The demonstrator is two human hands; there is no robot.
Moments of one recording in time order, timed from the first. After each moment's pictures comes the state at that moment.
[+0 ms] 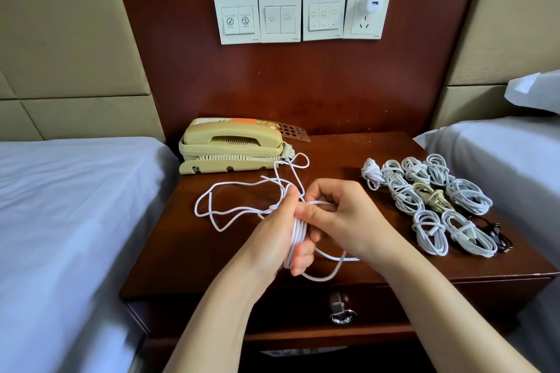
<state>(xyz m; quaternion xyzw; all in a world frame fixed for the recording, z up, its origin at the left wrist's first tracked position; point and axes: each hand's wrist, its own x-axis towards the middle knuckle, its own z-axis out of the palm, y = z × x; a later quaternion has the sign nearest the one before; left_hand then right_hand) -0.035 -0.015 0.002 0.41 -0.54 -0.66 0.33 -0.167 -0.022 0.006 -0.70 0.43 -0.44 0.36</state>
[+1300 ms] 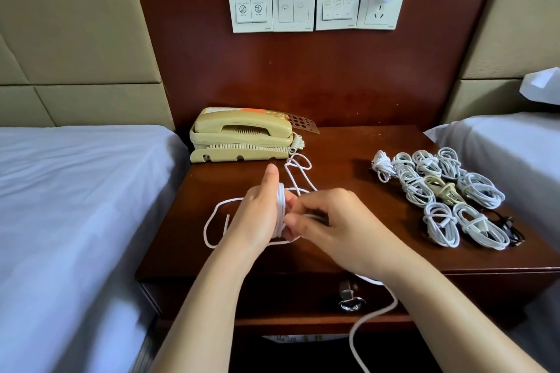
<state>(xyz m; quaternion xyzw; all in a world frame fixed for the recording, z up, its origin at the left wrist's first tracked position) -0.012 -0.019 0.011 0.53 -0.54 -0.50 0.42 -0.144 0.006 0.017 -0.80 0.44 -0.32 0.26</state>
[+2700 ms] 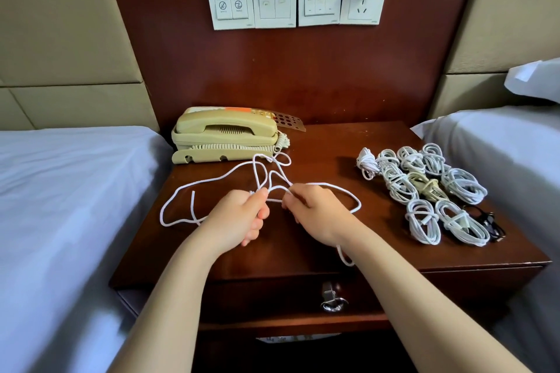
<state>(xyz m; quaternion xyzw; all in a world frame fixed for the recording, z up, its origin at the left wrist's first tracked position) 0.002 -0.056 -0.018 0.56 -0.63 -0.46 0.29 -0.156 -0.053 -0.023 -0.74 0.56 -0.26 0.26</state>
